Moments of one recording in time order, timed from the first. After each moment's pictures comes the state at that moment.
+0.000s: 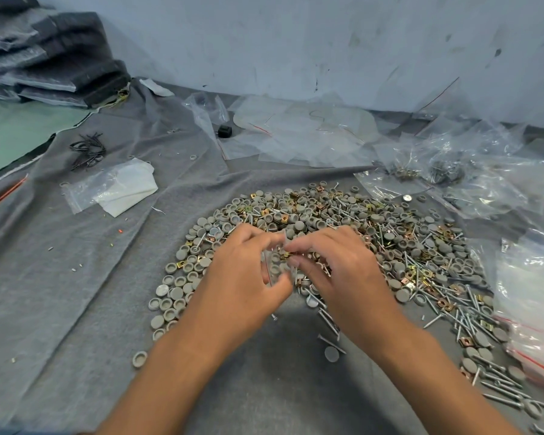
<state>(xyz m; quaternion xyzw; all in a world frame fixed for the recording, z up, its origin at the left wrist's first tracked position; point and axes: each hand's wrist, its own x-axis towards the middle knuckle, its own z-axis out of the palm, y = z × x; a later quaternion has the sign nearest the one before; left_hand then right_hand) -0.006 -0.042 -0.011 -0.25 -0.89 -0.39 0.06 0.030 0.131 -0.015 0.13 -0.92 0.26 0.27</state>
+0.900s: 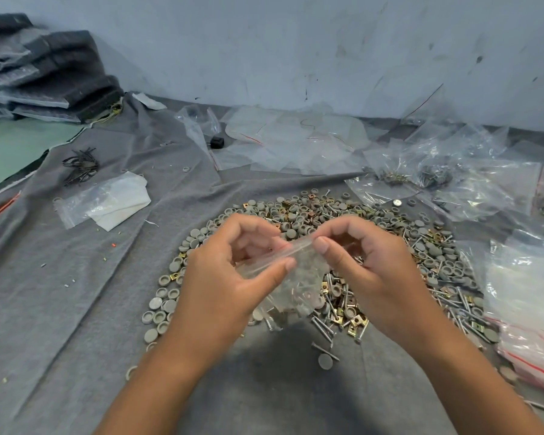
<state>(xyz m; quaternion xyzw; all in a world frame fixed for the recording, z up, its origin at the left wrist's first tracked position) 0.002 -0.042 0.014 -0.26 -0.72 -0.64 0.07 0.045 0.152 0.025 0.08 -0.84 0.50 0.18</state>
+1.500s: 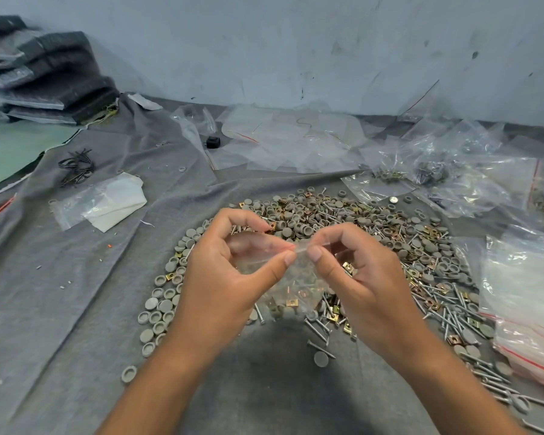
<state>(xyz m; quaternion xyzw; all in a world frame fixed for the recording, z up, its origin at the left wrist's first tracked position) 0.003 -0.031 0.016 -0.24 -0.66 -0.71 0.02 0.054 0.145 0.014 0.07 -0.84 0.49 0.22</state>
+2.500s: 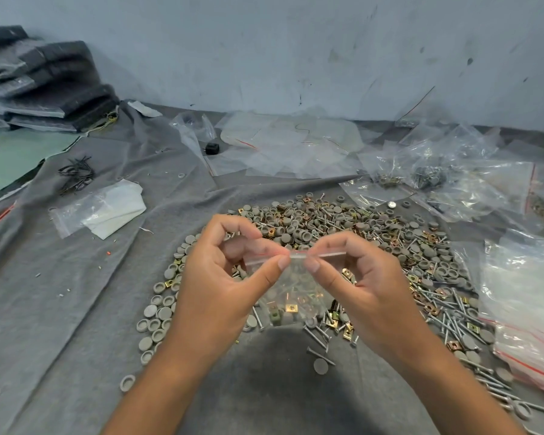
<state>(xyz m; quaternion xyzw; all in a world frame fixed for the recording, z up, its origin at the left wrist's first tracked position) 0.001 -0.032 0.014 -0.25 -0.66 -0.71 0.05 0.055 0.150 0.011 0.09 -0.79 0.58 0.18</state>
